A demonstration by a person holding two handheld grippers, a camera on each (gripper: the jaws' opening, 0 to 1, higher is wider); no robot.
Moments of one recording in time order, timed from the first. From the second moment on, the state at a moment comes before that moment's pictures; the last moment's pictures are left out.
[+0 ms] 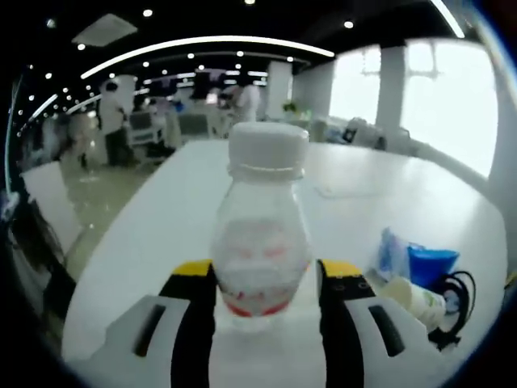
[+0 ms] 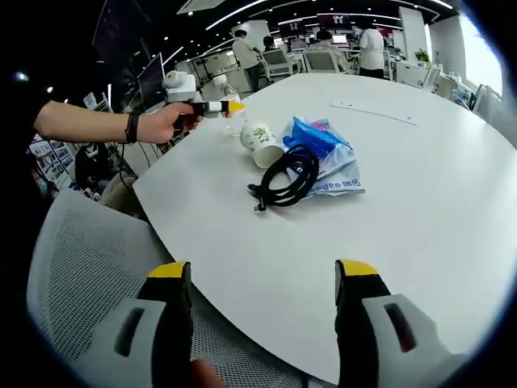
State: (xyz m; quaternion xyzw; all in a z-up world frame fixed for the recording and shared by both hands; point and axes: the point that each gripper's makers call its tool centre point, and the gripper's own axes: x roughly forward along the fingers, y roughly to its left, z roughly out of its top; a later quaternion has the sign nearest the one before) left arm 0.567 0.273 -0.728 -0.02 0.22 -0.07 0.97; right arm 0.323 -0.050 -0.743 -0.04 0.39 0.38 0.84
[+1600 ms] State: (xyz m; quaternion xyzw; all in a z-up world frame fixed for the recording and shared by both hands) left arm 0.427 0.245 -0.718 -0.03 0.25 -0.12 0.96; right arm 0.313 -0.038 -0.744 -0.05 0.38 0.41 0.82
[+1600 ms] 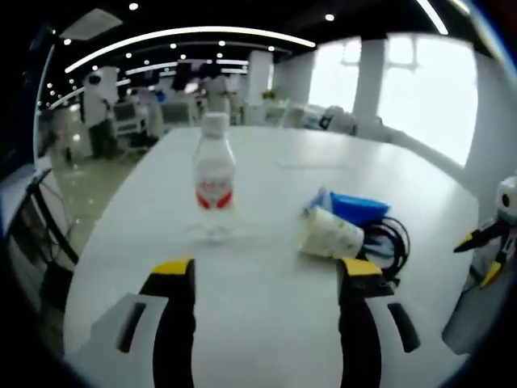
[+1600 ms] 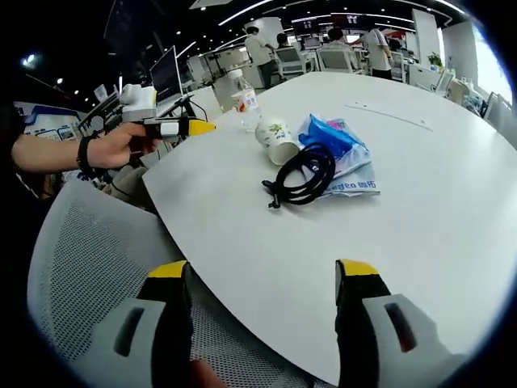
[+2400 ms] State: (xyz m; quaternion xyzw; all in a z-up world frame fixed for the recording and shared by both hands) left arm 0.402 0.211 -0.707 -0.04 0.26 -0.15 0.95; right arm 0.310 -0.033 -0.738 -0.05 0.37 0.42 0.82
